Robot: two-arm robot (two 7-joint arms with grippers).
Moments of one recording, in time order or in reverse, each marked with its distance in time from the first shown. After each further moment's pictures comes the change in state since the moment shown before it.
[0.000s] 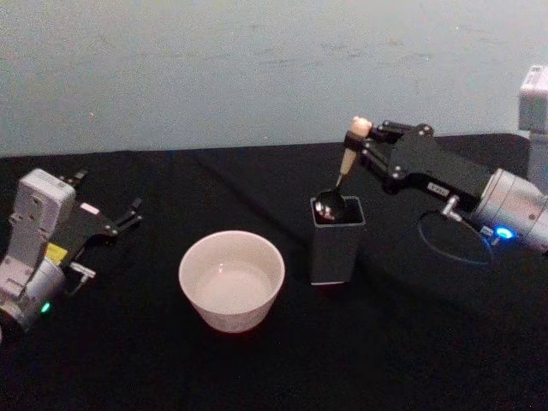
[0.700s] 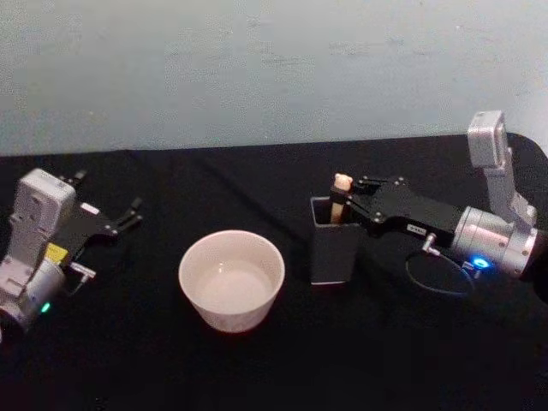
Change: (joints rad) left arm 0.000 0.000 0.000 0.000 0.000 0.000 0.000; right arm 0.065 -0.058 -0.075 0.229 -0.029 0.024 0.094
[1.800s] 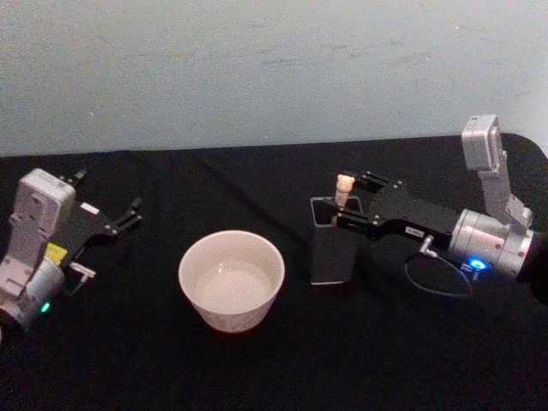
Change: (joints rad) left arm 0.000 0.000 0.000 0.000 0.000 0.000 0.000; right arm 0.013 -0.015 -0.004 0.041 -0.018 -0.002 0.000
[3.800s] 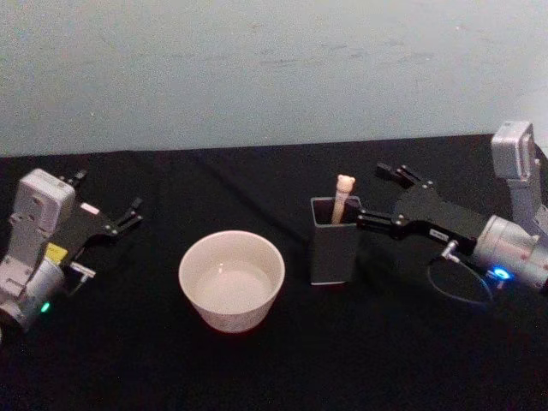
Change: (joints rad) left arm 0.000 0.000 0.000 0.000 0.000 0.000 0.000; right arm -0.118 0.060 0.070 -0.155 -0.022 0.010 -0.127
